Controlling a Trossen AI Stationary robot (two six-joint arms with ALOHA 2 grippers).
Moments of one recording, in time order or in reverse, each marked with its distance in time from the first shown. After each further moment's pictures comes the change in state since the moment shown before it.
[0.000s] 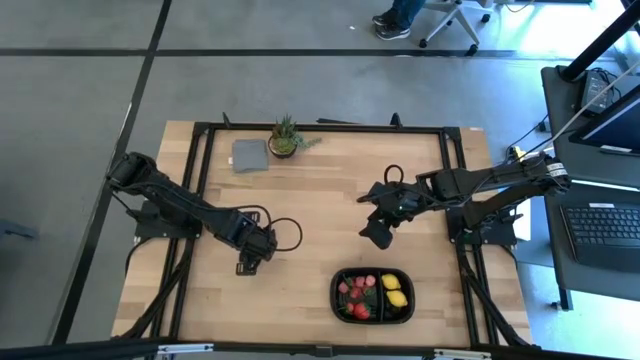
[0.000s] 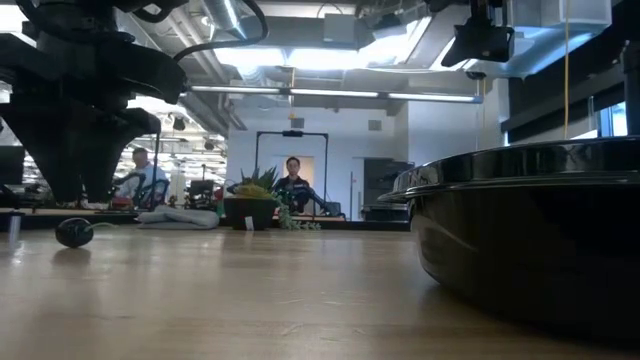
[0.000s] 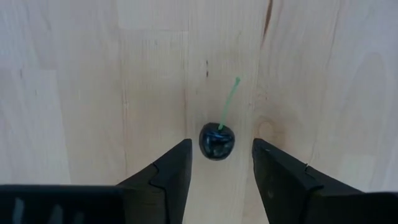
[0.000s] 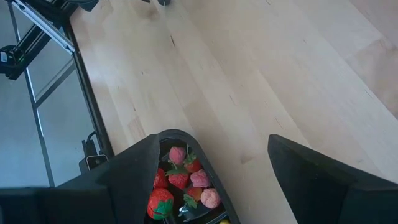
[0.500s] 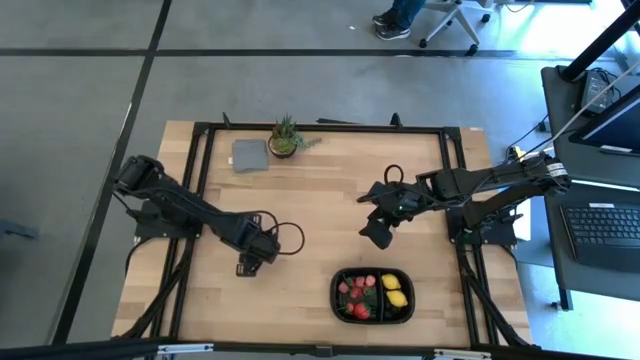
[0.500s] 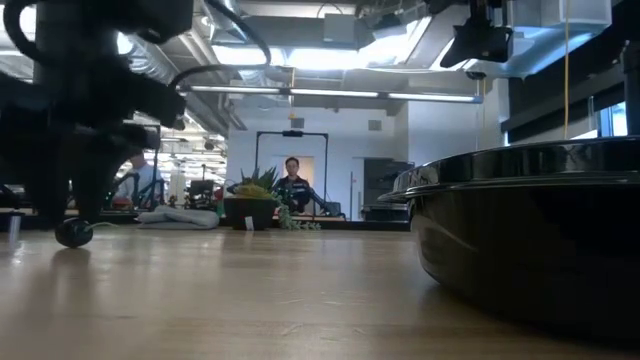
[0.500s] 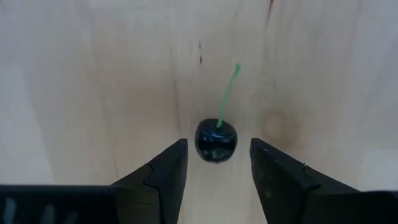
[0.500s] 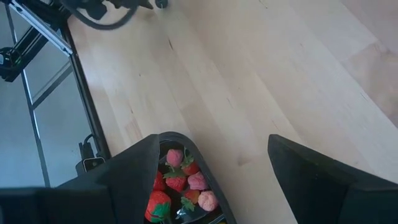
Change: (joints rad) left arm 0.001 0.080 0.000 0.003 0.012 0.040; right arm 0.000 0.000 0.000 0.000 0.014 -0.004
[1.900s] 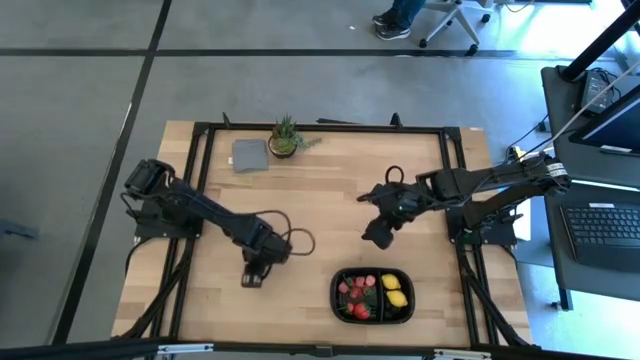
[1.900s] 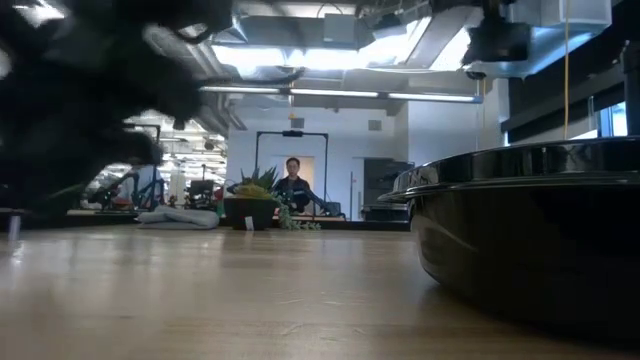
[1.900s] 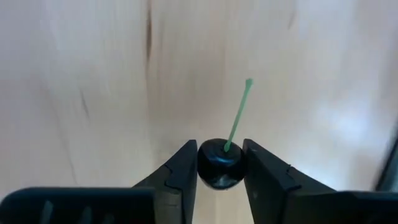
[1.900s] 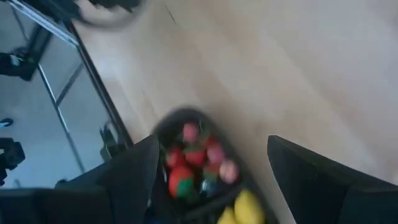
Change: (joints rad) left arm 0.048 0.096 0.112 0.039 0.323 0.019; right arm 0.000 0.000 0.000 -0.036 -0.101 0.137
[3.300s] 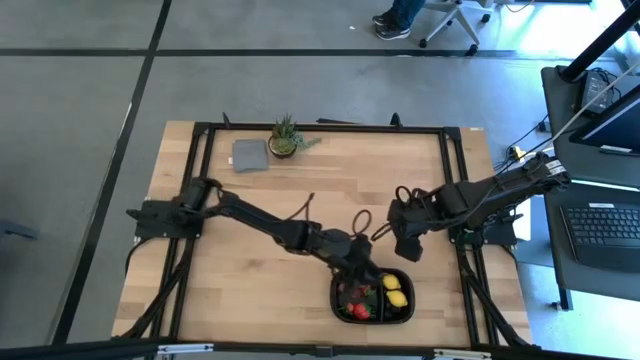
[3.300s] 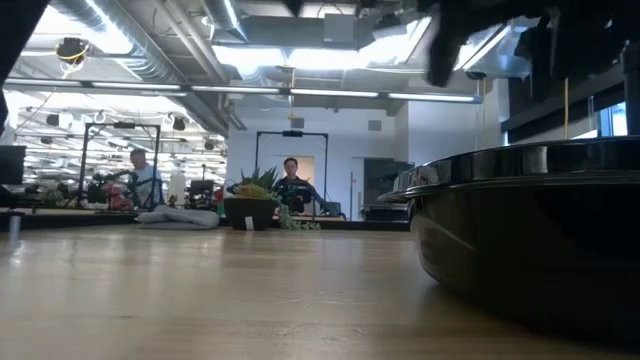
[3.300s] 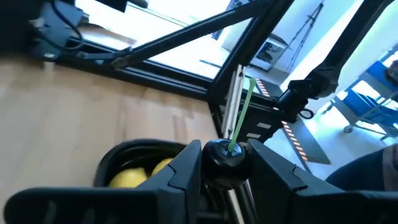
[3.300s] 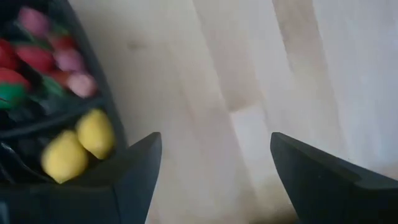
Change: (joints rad) left arm 0.069 0.435 0.552 1.074 -0.142 -0.097; right arm 0.154 -0.001 -0.001 -0.450 0.265 -0.291
